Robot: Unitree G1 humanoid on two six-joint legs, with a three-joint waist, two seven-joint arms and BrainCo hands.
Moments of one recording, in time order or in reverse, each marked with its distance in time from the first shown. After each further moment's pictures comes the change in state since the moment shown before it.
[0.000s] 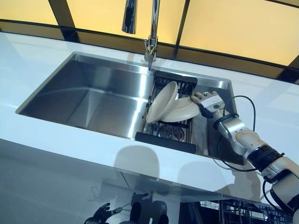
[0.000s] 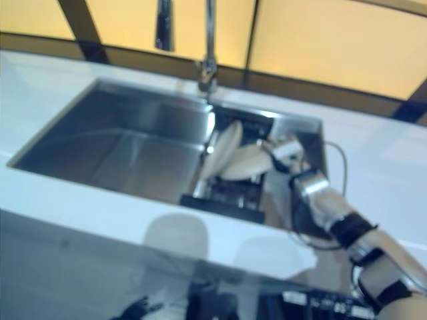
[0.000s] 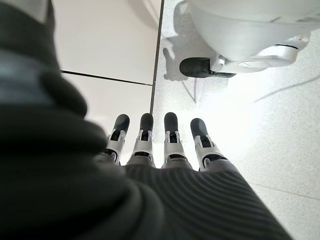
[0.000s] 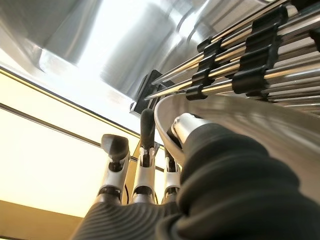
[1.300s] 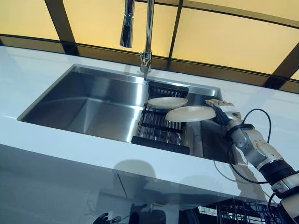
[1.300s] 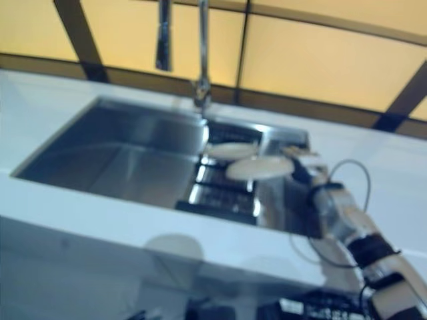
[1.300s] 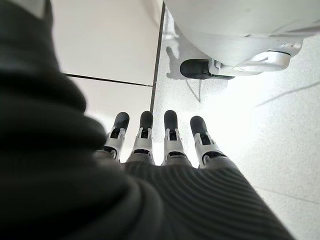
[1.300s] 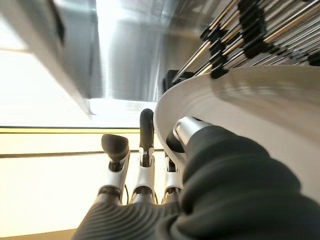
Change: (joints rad) left arm 0.072 -0.013 0.036 0.001 0.002 0.001 -0.008; right arm 0.220 -0.026 -0.295 -0.050 0.357 -0.117 0.049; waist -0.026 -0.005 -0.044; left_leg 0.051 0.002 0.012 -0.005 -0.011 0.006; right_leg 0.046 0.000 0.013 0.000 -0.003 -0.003
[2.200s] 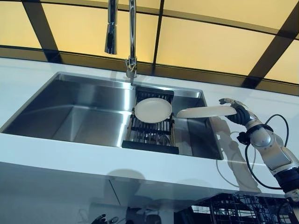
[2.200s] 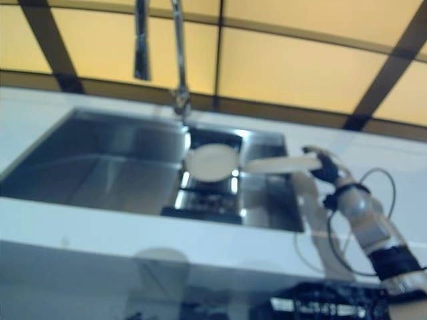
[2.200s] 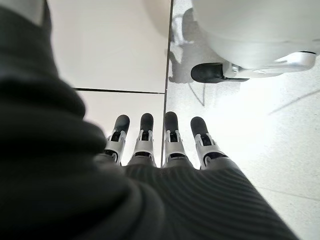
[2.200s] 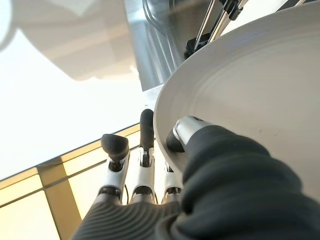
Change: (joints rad) left arm 0.009 -0.002 0.040 0.001 0.000 0.000 0.001; right arm 0.129 -0.037 -0.208 -0.094 0.391 0.027 0.170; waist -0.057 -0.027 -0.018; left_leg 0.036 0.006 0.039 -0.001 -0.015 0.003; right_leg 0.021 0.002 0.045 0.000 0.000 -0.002
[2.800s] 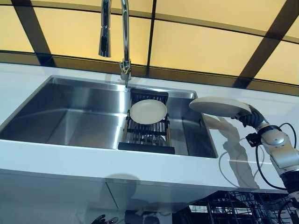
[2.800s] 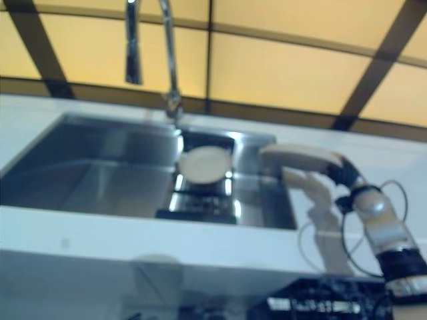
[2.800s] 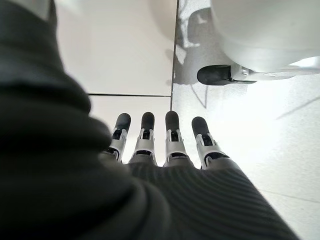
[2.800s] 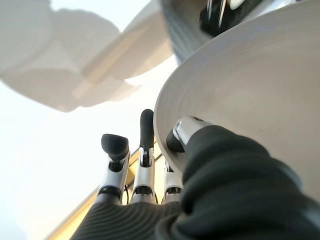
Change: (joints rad) left arm -0.003 0.001 0.000 0.003 0.000 0.000 0.000; right arm 0.054 -0.006 -0.147 0.054 0.321 0.207 0.065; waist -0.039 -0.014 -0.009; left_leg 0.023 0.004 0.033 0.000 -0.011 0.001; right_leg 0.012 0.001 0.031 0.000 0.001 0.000
